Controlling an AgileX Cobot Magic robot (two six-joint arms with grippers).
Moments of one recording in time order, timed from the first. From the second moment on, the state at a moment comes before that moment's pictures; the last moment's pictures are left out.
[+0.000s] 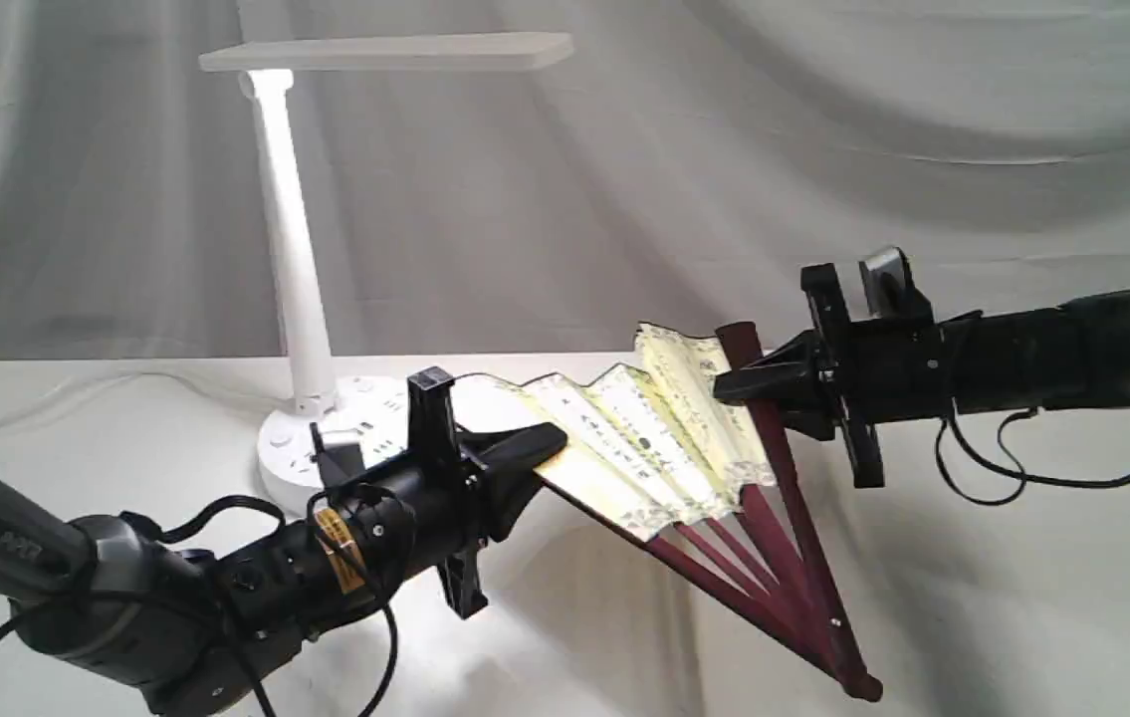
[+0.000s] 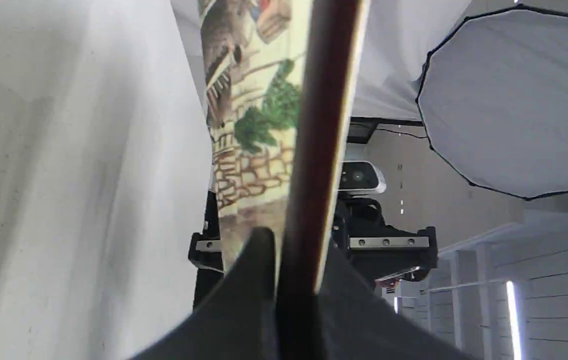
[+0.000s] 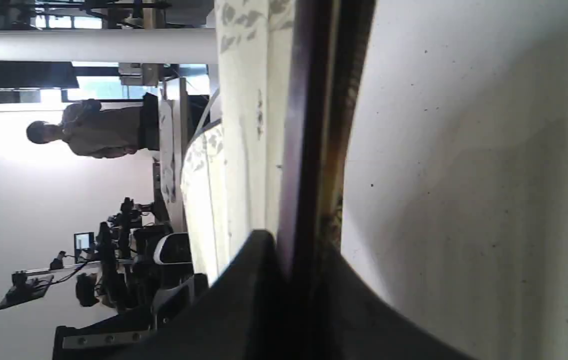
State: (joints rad) left arm -0.36 2.30 -1.08 0.58 -1.17 -1.94; right arm -0.21 2.41 -1.74 1.39 1.23 -0.58
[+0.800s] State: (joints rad) left arm -0.47 2.30 -1.08 0.46 -1.18 -1.91; right arm -0.41 2.28 -1.50 1.41 1.22 -0.65
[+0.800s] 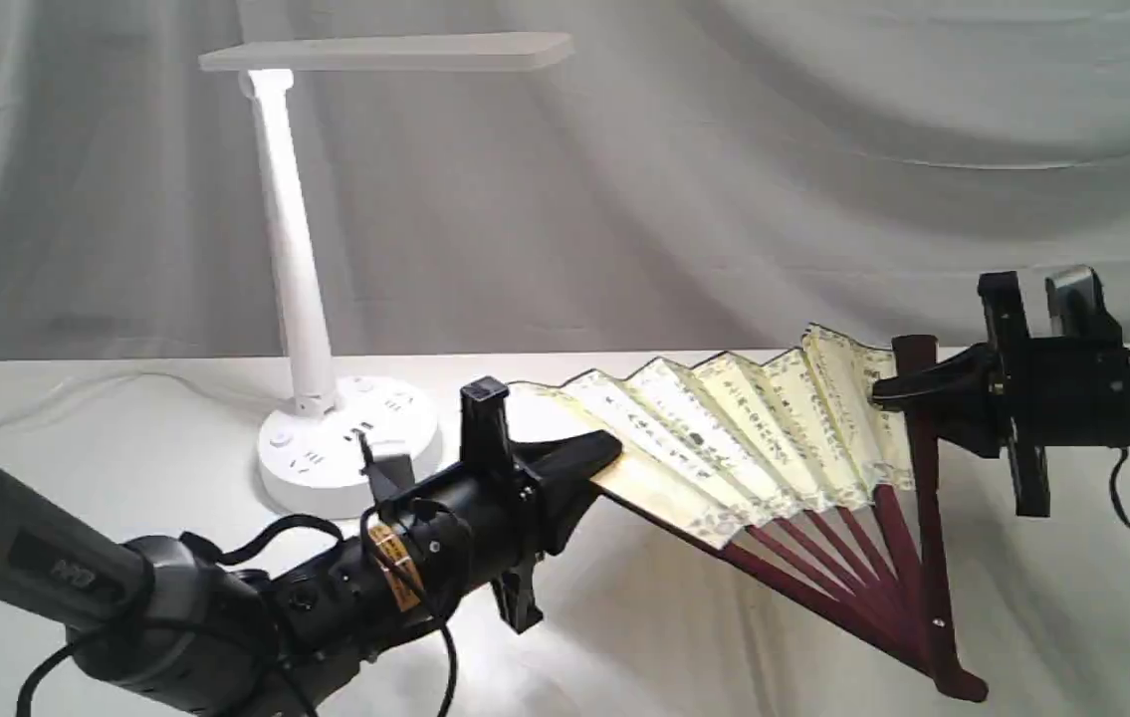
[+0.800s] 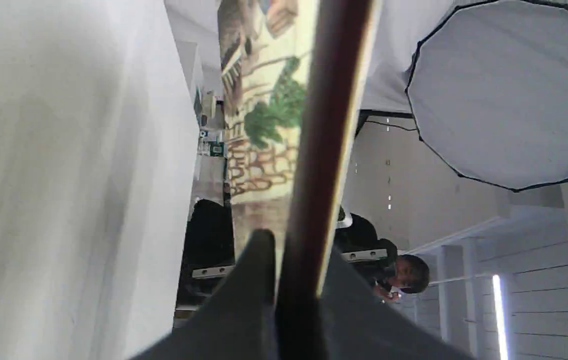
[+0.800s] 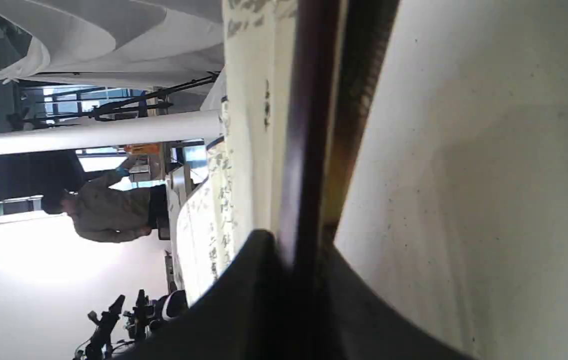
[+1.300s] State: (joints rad) left arm -0.49 2.29 -1.08 0.32 -1.18 -1.83; right arm -0.51 2.26 -1.49 1.43 1.21 -0.65
